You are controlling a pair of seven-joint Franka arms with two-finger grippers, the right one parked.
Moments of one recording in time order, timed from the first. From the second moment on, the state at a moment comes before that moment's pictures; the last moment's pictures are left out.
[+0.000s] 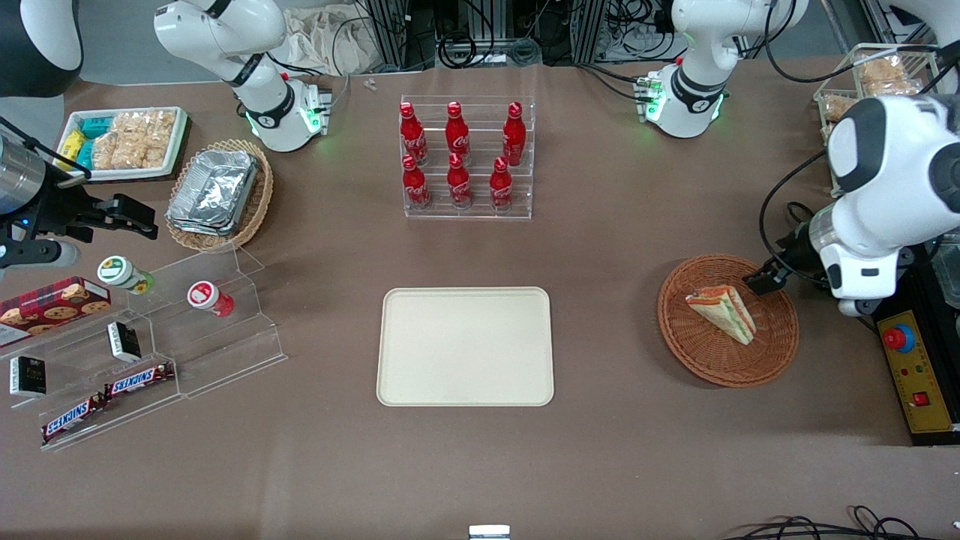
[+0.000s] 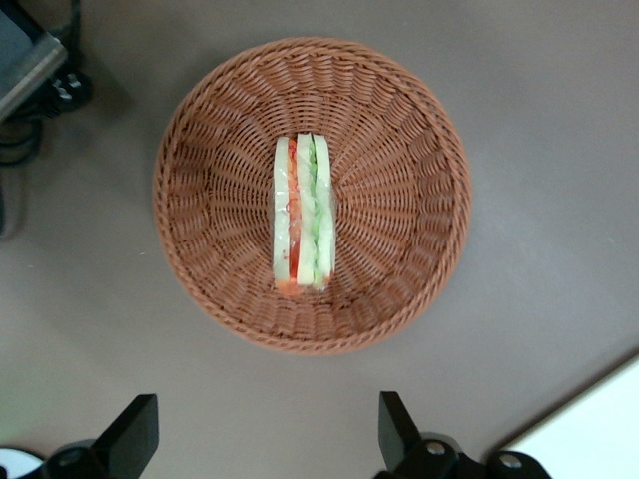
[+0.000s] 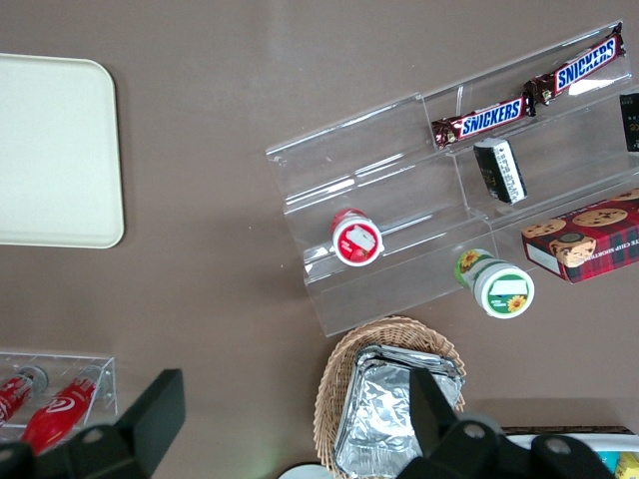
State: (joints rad) arm 0.01 0.10 -0.06 -1.94 -0.01 1.95 -0.86
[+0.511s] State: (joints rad) arm 0.01 0.22 -0.06 -2.04 0.00 2.18 -0.92
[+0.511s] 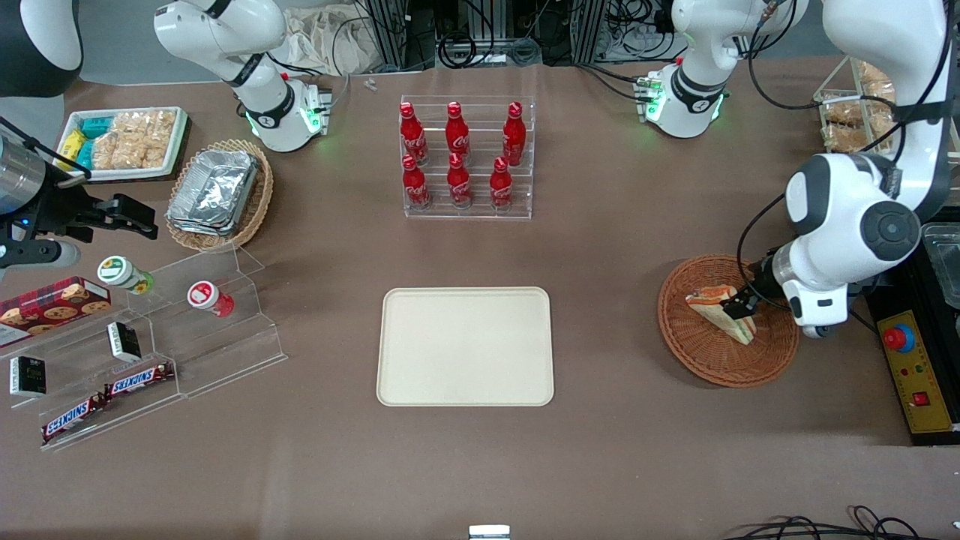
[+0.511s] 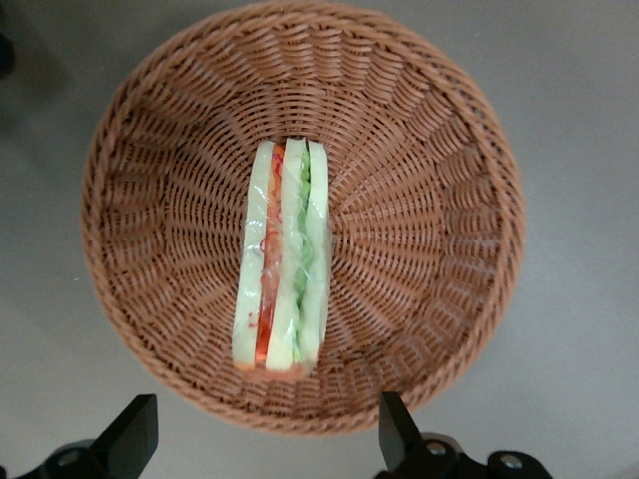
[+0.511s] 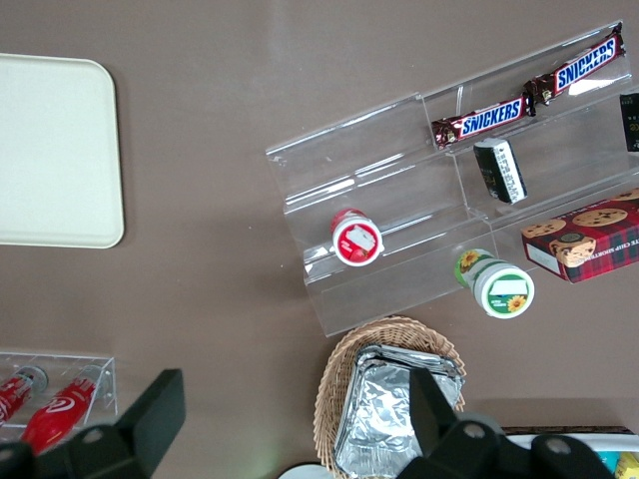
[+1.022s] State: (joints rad) arm 0.01 0.29 -0.04 -2.11 0.01 2.34 -0.92
